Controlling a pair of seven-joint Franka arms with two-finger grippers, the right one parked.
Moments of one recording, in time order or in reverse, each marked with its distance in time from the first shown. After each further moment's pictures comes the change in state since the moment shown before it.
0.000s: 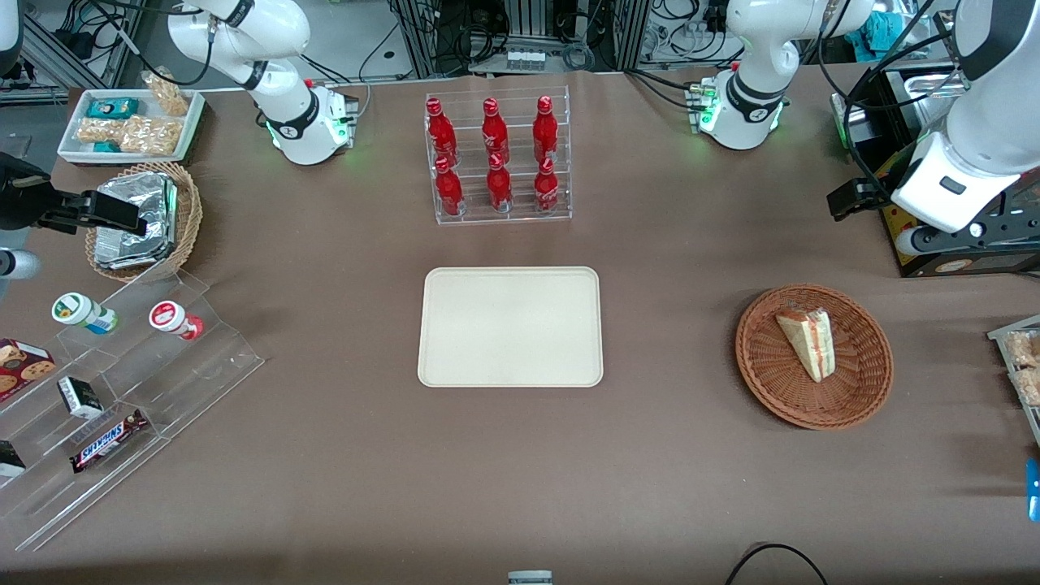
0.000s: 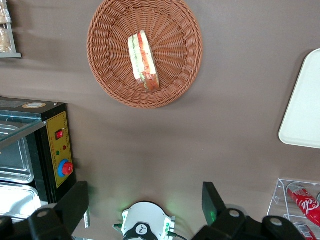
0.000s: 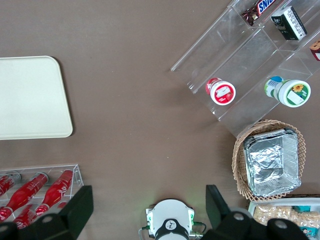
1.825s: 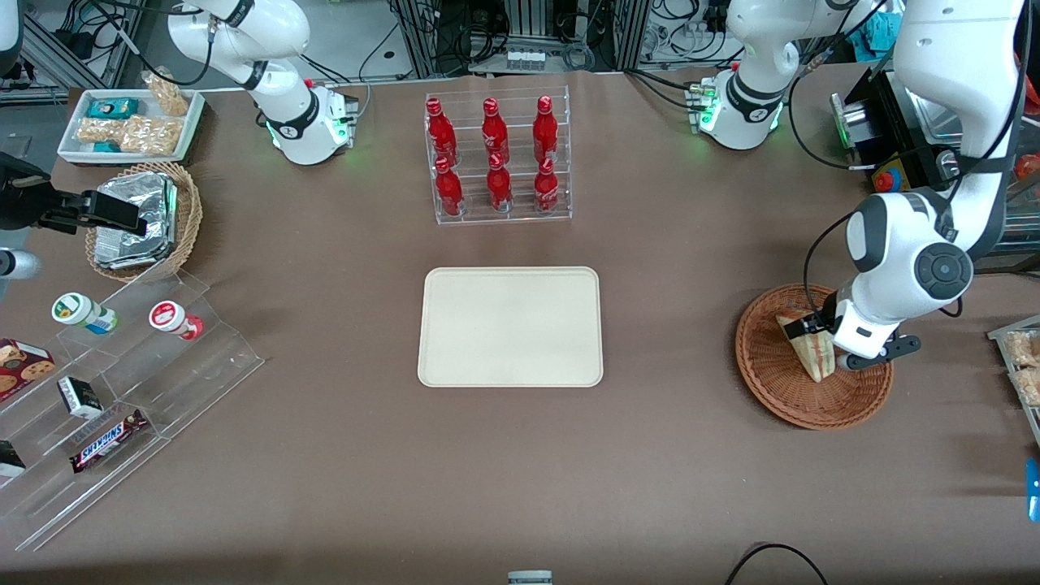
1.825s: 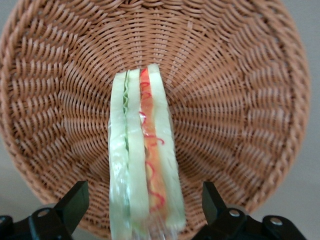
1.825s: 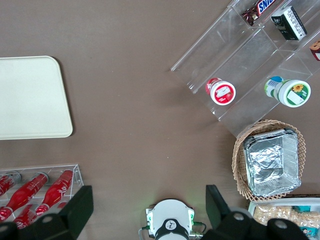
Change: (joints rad) arm 0.096 0.303 0.084 -0.547 -0.003 0.965 -0.072
